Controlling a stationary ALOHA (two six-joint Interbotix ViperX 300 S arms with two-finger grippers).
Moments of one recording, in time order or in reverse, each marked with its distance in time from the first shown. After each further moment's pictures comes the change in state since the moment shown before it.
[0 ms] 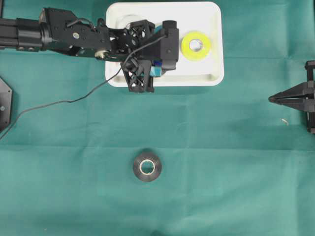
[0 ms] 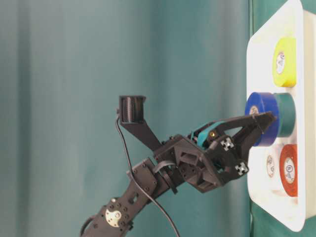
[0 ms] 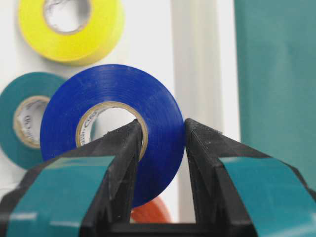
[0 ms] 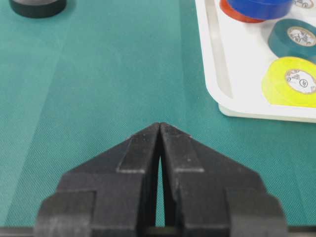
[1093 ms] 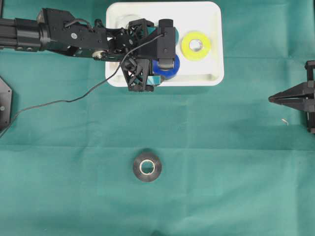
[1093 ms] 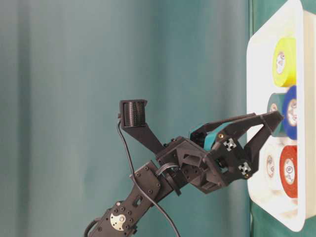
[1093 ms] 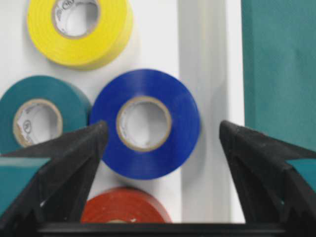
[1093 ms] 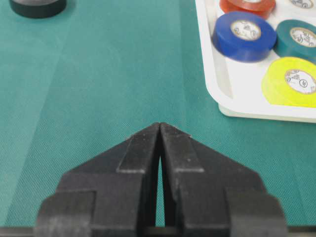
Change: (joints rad) left arm 0.000 0.000 0.018 0.000 -0.043 0.002; right arm 0.002 0.000 0.000 0.000 0.000 -0.002
